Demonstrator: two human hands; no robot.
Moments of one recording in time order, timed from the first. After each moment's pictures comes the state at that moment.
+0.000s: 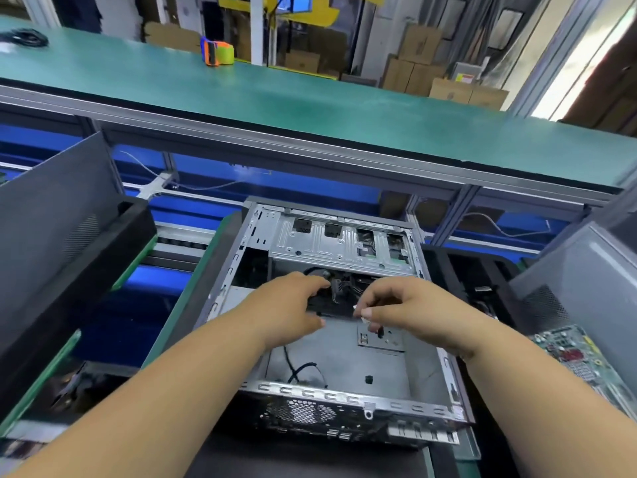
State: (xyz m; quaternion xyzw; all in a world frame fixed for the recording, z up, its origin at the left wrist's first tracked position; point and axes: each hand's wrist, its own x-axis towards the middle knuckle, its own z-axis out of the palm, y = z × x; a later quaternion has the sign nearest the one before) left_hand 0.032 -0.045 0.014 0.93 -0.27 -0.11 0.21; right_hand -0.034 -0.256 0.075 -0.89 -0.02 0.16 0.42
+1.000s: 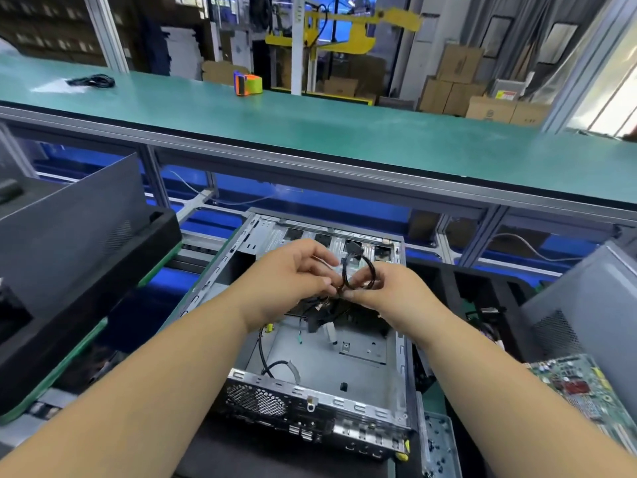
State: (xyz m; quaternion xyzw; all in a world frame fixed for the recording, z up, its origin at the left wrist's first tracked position) left_hand -0.011 -0.101 0.080 0.76 -0.17 -0.13 0.61; right_hand -0.024 -0.299 0.069 -0.89 -0.01 0.02 0.46
